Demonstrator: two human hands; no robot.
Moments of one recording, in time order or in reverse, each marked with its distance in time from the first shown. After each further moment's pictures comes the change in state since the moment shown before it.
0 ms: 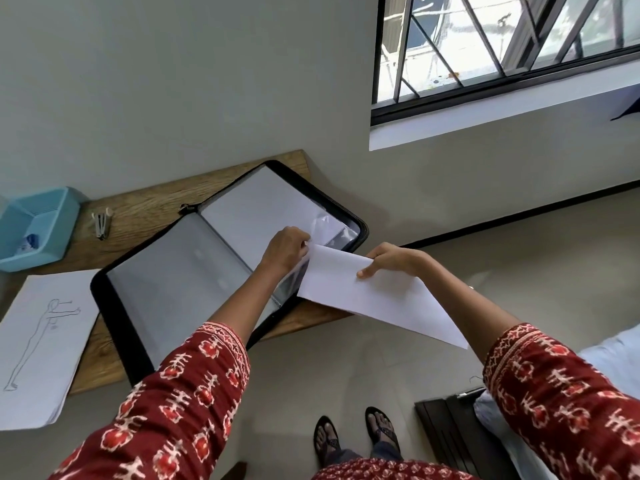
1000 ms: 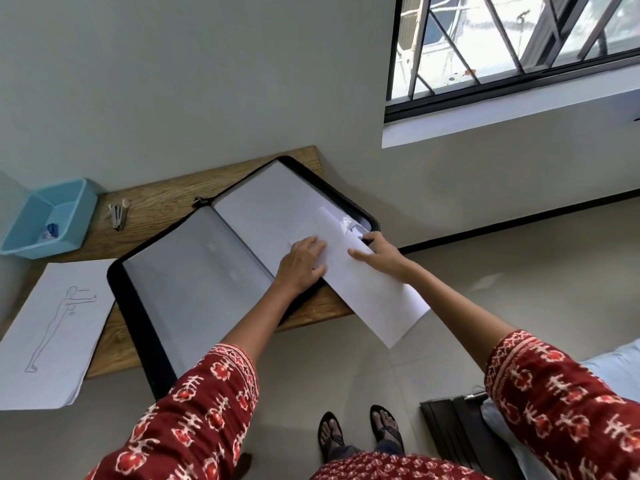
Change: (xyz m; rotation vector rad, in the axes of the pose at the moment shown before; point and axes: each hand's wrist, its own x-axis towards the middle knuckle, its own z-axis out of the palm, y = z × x) left_hand -0.034 0.000 0.026 0.033 -0.115 -0.051; right_hand 0.012 -0.007 0.039 0.053 0.315 -0.136
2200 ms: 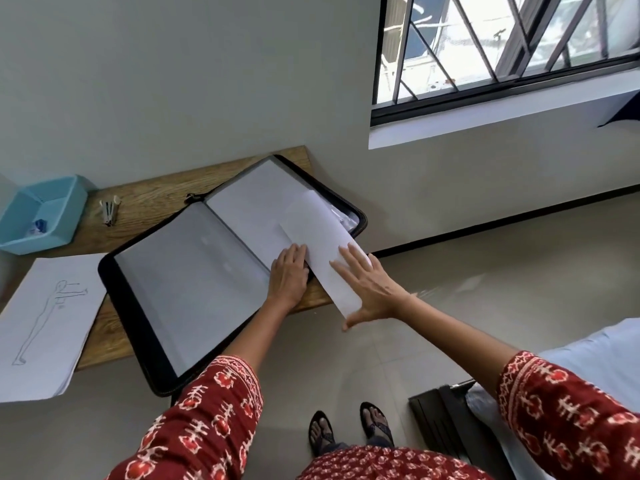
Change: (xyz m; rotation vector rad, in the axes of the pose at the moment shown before) left_hand -0.036 0.001 0.034 0.019 0.189 -0.082; right_hand -0.073 0.021 0.032 -1.072 -0.042 -0.550
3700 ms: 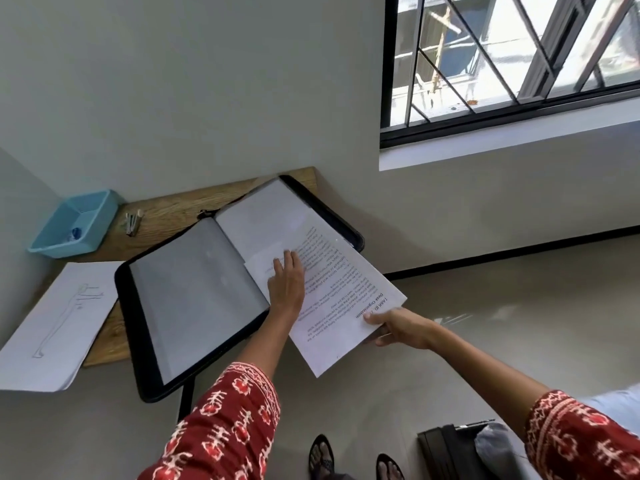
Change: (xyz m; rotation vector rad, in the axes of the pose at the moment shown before) left_hand 0.018 0.045 -0.005 0.238 0.061 -0.270; right_hand -0.044 0.054 0.009 1.754 -0.288 0.456
